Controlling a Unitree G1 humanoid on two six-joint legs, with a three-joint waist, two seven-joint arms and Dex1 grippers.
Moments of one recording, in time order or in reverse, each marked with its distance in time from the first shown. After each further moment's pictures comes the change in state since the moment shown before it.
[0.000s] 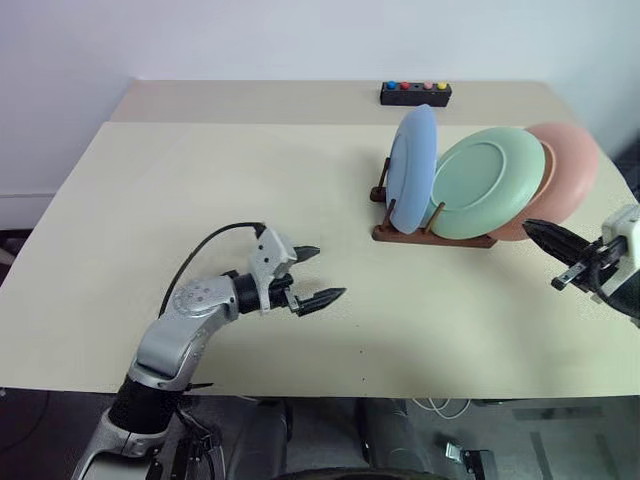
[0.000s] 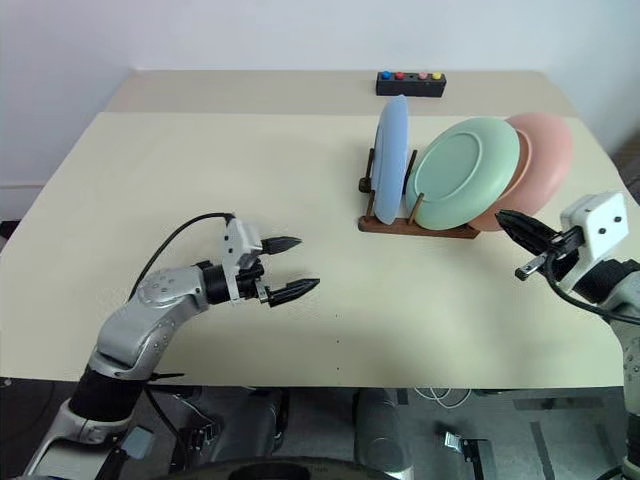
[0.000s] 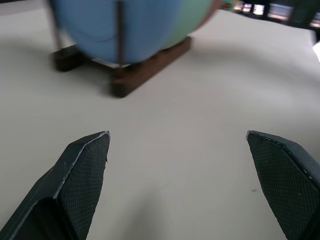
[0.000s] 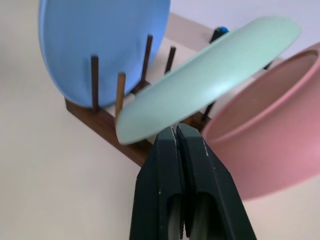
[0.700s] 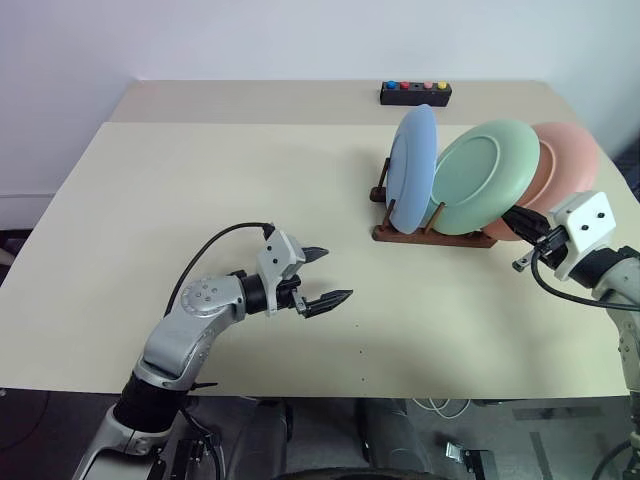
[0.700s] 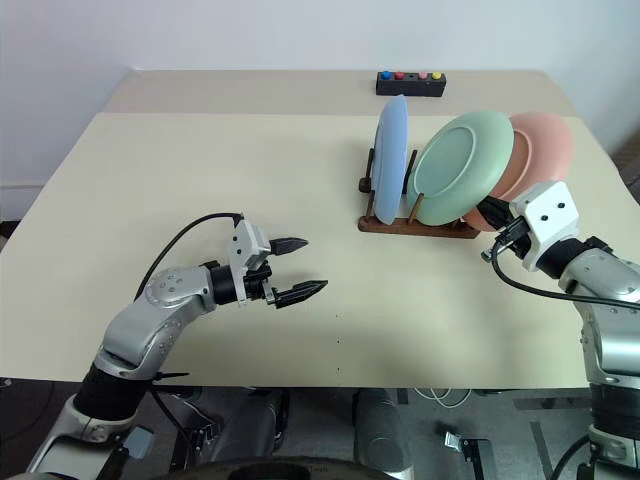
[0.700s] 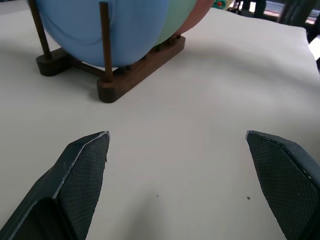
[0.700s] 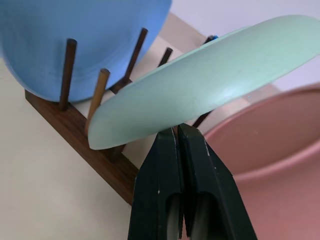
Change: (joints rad) left arm 0.001 -0.006 -0.022 -0.017 0.001 0.019 0.043; right arm -0.166 0.021 0.180 0.126 -0.209 -0.156 -0.081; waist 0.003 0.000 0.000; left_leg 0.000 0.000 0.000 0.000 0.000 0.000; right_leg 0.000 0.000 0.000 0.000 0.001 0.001
